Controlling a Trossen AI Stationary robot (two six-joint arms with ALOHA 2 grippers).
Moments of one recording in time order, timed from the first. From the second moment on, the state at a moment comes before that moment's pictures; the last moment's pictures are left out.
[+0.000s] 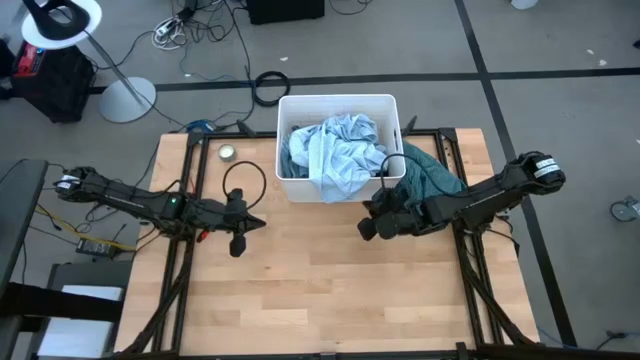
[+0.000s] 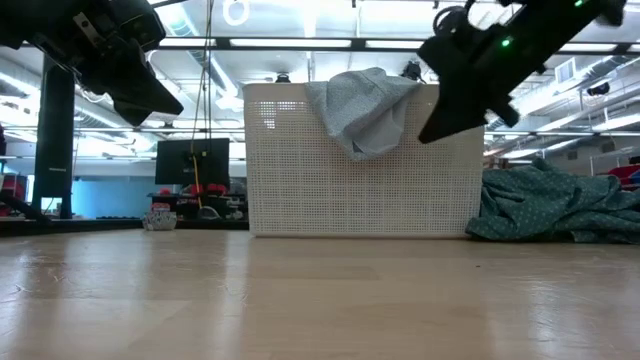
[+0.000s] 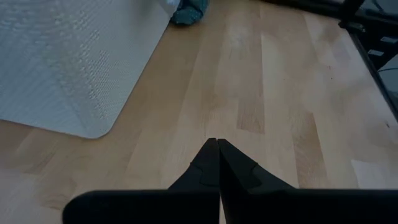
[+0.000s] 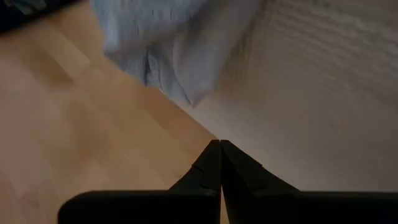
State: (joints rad) left arm -0.22 0.74 0.43 -0.21 -0.25 -0.35; right arm 0.25 1.34 0.77 -0.30 0.76 0.81
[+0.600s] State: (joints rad) left arm -0.22 0.74 0.43 -0.20 -0.25 -0.35; right arm 0.13 1.34 0.77 0.16 0.62 0.46
